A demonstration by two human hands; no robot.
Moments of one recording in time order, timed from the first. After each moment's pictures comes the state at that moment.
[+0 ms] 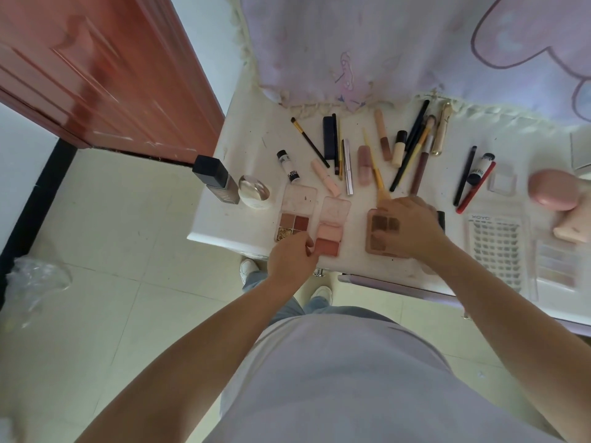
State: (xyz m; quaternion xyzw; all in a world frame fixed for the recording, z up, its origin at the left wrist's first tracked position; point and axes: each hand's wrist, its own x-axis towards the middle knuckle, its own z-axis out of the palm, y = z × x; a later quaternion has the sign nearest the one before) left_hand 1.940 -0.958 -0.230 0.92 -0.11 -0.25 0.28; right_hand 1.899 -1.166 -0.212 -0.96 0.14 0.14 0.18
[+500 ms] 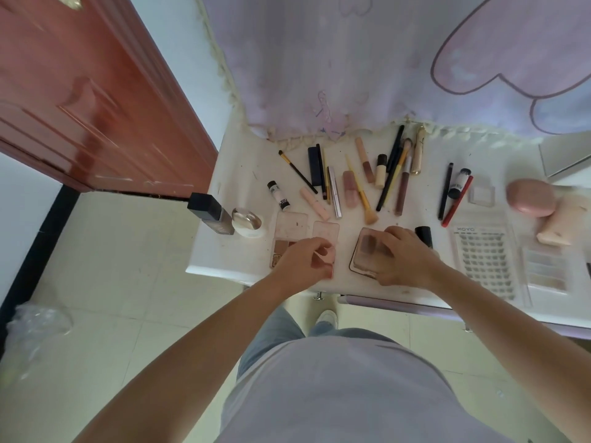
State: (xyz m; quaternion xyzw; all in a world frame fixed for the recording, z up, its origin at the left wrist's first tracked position) left_hand 1.964 -0.975 -0.212 0.83 -0.23 -0.35 0.36; right_hand 1.877 -1.173 -0.212 -0.94 0.12 0.23 0.21
